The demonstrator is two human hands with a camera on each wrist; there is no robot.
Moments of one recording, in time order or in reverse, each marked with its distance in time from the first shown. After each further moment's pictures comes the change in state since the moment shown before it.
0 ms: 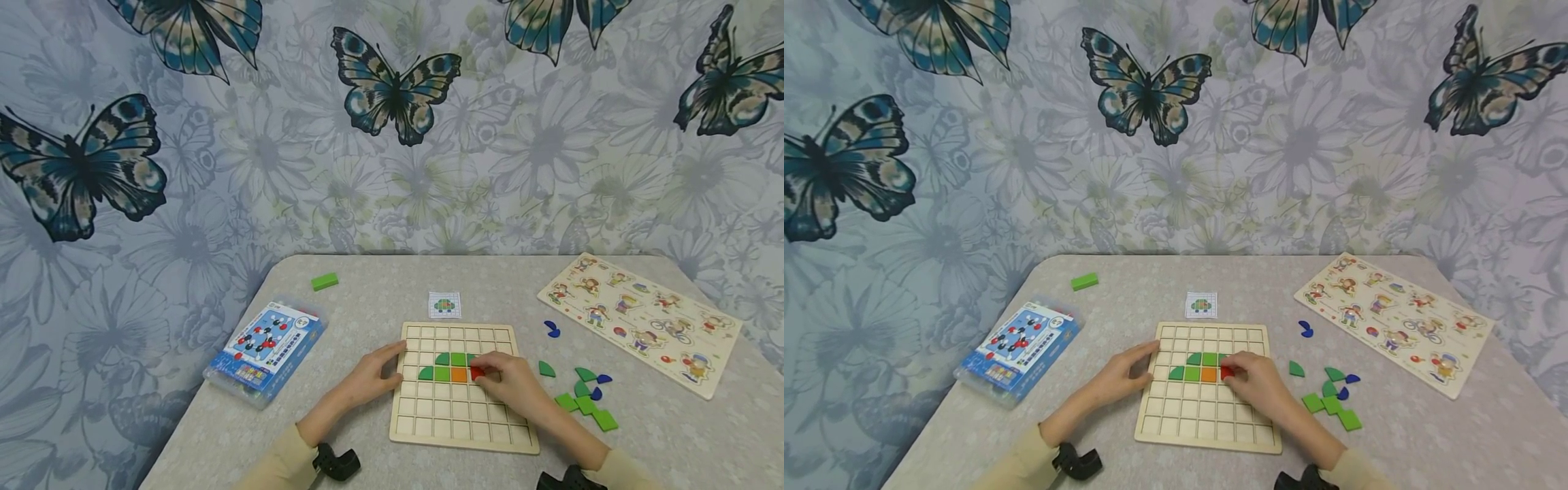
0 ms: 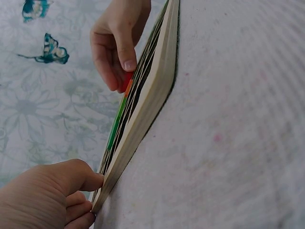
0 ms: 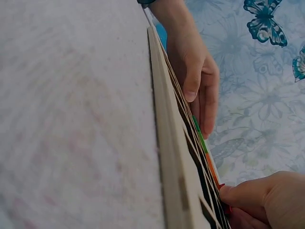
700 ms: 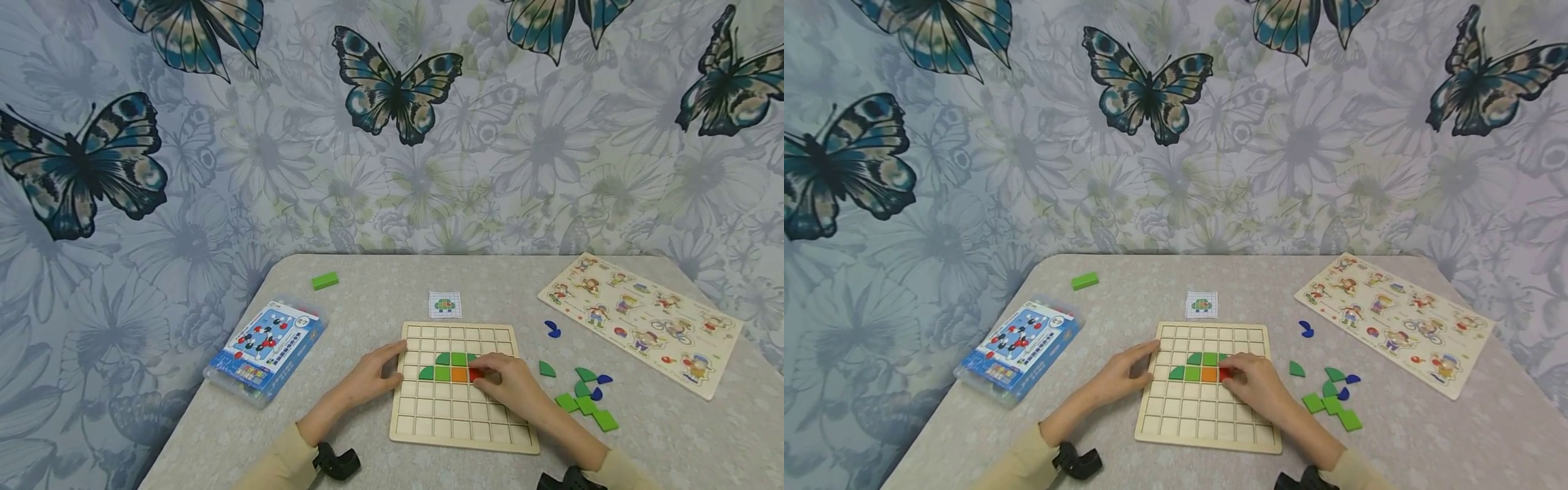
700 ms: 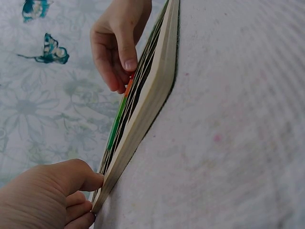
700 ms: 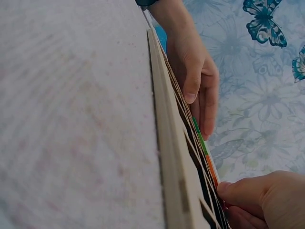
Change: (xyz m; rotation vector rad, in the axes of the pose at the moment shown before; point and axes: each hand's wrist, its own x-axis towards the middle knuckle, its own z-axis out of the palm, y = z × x) left_hand 0.000 0.001 0.000 0.003 0.000 -0.014; right_hand 0.000 -0.003 -0.001 -0.020 -0.049 -0.012
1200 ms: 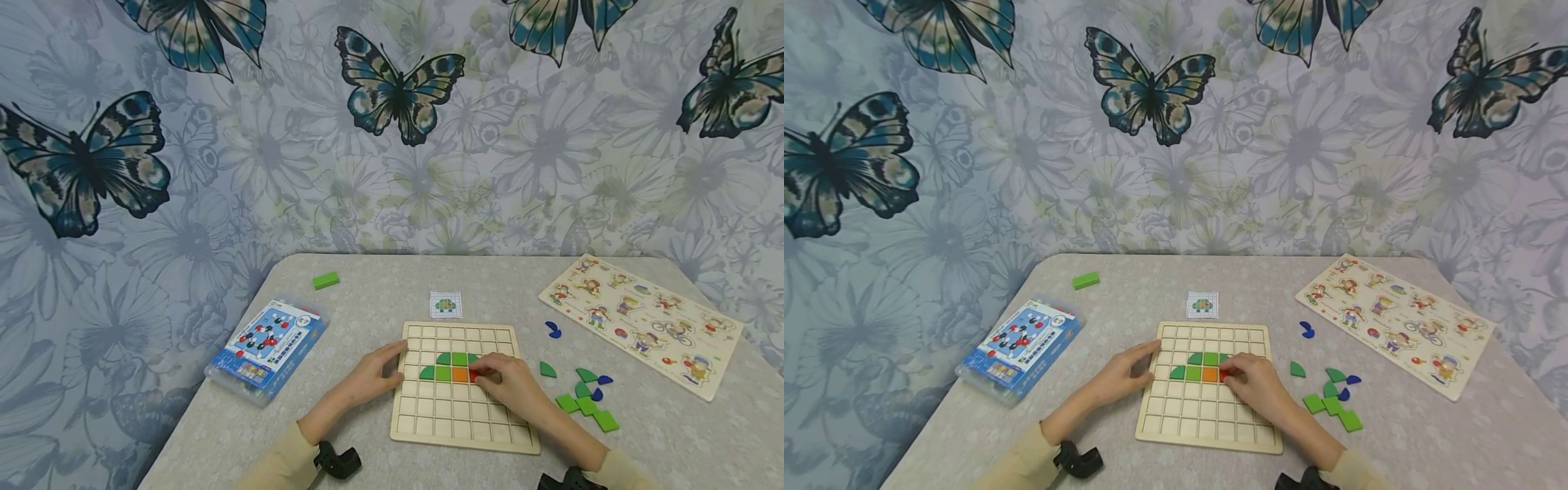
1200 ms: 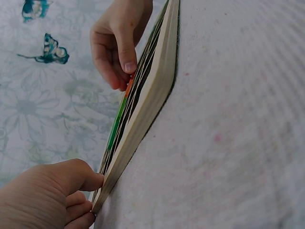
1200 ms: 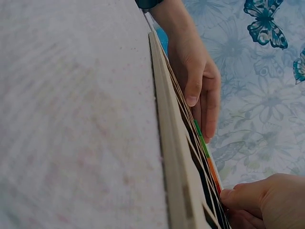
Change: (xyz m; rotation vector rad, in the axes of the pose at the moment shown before) left_hand 0.000 0.001 0.000 0.017 0.004 0.004; right_hand 0.001 0.002 0.004 -0.006 0.042 -0.035
